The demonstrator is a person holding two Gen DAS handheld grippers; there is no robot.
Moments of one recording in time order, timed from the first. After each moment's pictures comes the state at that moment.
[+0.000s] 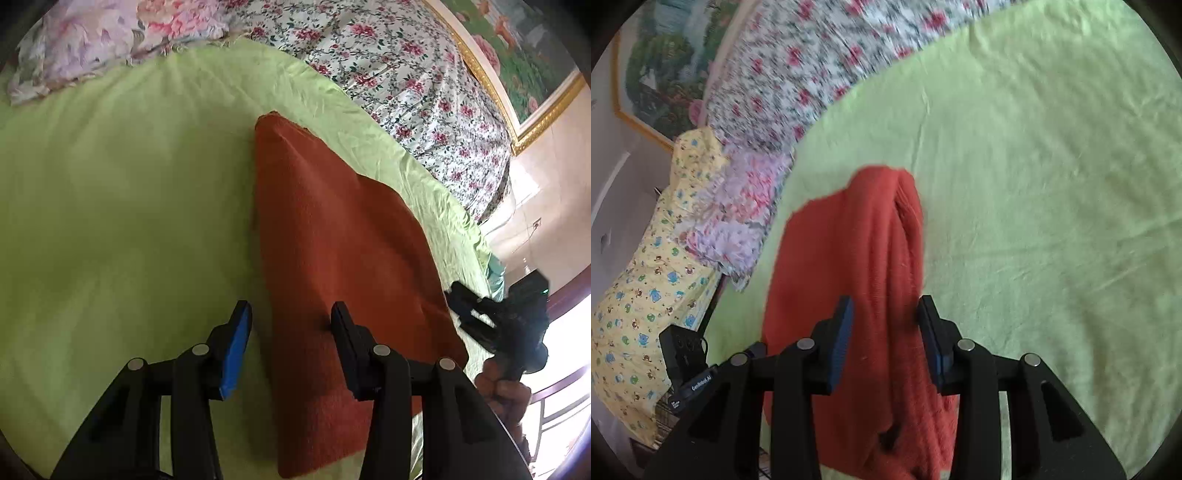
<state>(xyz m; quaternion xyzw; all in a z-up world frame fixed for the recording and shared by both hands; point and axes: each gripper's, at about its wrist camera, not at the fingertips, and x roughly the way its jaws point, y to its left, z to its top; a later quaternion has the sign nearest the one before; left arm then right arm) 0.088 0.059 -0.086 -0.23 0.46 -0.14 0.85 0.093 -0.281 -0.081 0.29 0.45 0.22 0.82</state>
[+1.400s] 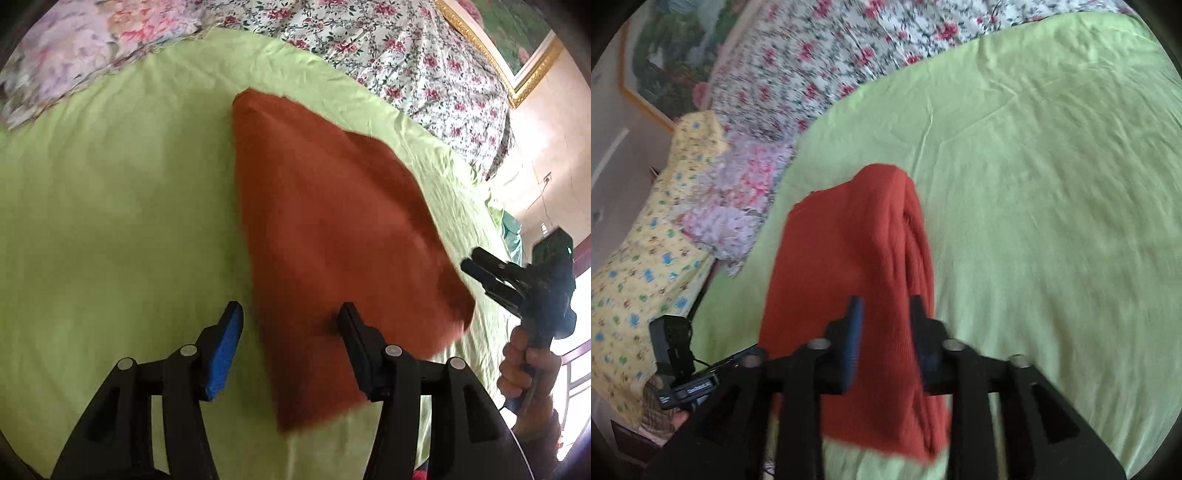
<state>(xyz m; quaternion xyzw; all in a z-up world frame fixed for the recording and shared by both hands) 0.055 0.033 -0.088 -0.15 0.50 -0.14 0.84 0.056 -0.289 -0.075 0.26 0.46 0.21 0.82</state>
